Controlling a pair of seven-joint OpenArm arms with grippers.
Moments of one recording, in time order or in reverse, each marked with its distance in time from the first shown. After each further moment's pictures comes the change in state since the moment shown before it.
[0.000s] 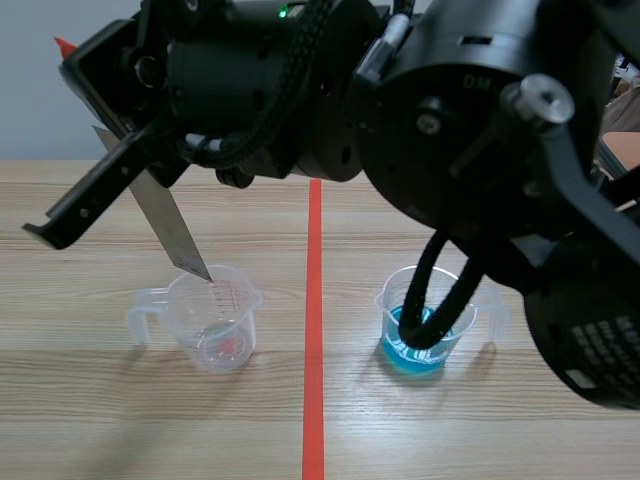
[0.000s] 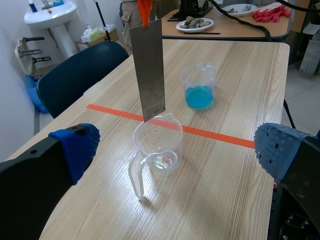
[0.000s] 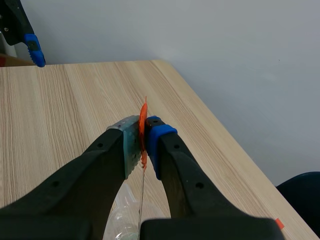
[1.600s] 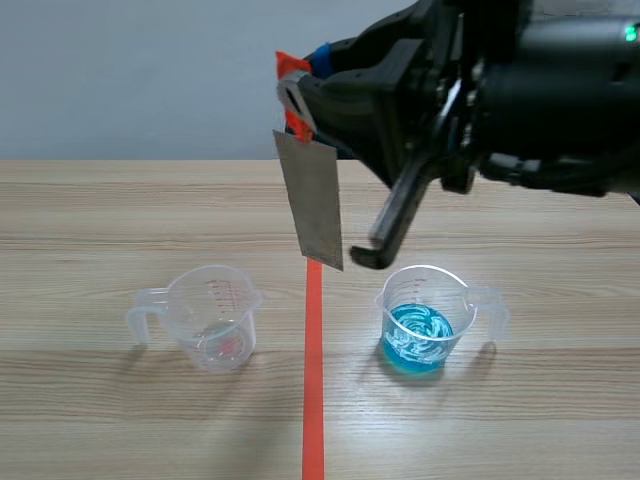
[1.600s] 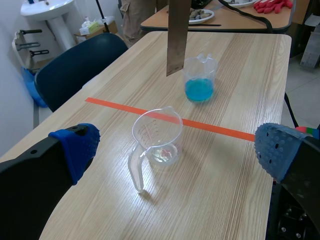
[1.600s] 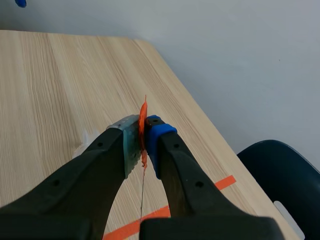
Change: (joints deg) left arm 0.0 0.0 0.0 0.0 0.2 0.0 1.7; right arm -13.7 27.1 23.3 6.5 11.8 11.0 17.4
